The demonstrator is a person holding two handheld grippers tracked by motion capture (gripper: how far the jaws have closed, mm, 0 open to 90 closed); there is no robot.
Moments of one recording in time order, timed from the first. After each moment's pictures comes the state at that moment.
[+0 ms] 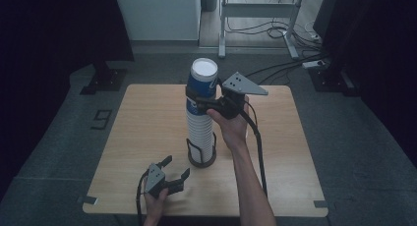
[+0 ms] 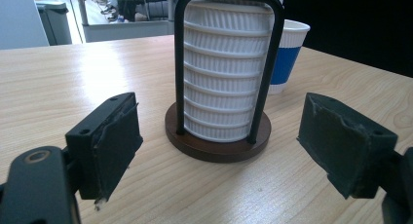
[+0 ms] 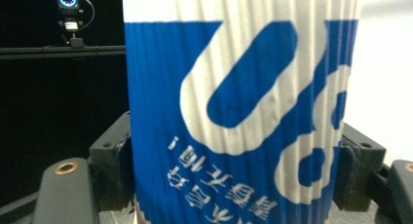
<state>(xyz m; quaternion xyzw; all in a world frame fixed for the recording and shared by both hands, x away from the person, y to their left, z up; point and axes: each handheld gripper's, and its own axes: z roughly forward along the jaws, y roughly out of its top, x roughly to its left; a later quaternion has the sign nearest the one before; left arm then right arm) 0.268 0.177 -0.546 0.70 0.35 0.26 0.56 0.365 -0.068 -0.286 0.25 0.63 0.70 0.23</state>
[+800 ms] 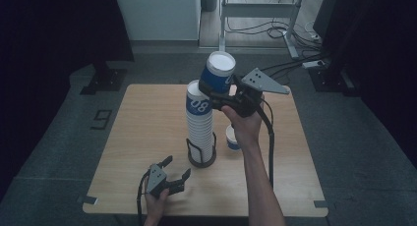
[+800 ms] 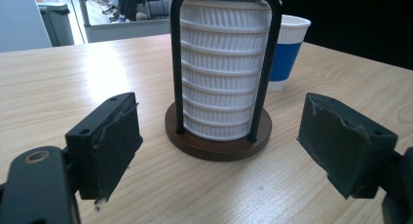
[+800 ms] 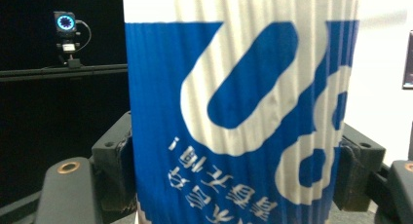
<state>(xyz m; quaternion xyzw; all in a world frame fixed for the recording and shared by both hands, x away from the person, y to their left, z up) 0.267 0.175 -0.546 0.70 0.35 0.27 0.55 0.350 -0.101 -0.265 0.26 0.61 0.71 0.24</state>
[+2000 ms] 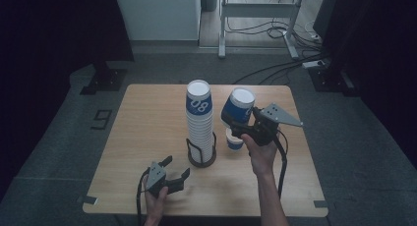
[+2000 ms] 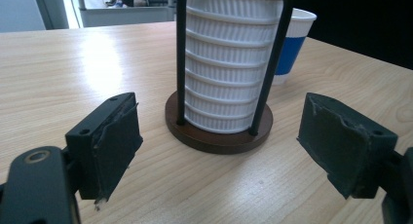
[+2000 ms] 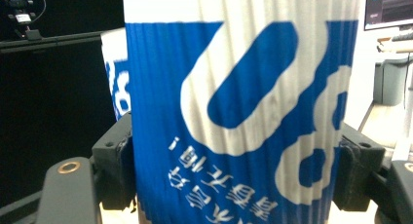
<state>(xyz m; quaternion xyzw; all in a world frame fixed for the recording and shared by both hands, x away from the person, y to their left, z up) 0.272 0.178 -0.544 0.71 0.37 0.24 0.55 0.326 -0.145 -0.349 0.35 0.61 0.67 0.22</state>
